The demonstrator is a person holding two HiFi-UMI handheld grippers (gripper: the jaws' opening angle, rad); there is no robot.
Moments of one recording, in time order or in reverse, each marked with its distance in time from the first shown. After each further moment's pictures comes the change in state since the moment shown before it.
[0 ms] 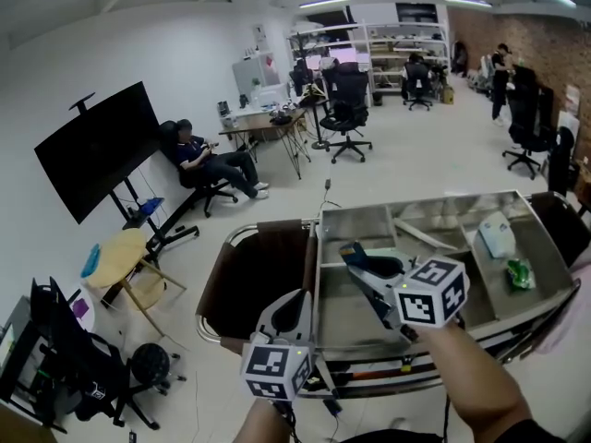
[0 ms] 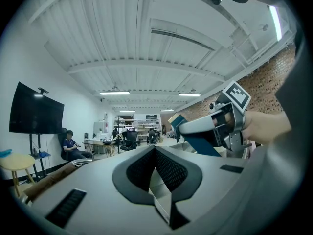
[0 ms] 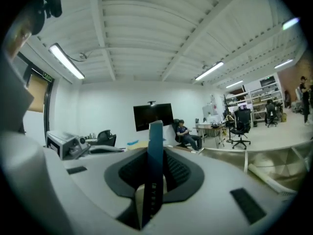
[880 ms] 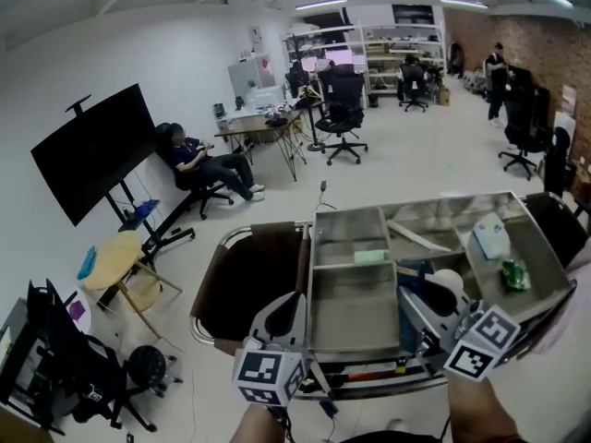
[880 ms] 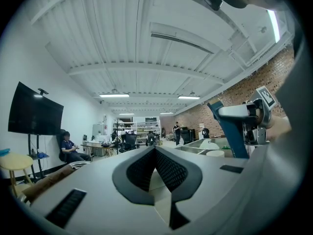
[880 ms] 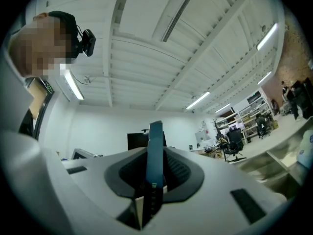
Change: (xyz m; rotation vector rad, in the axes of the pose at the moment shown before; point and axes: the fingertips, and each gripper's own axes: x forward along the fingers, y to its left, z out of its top) left arm -0.004 -0.008 0.008 -0.002 -0.035 -0.011; right arm -0.124 0.020 0.015 0.032 -0.362 -0.077
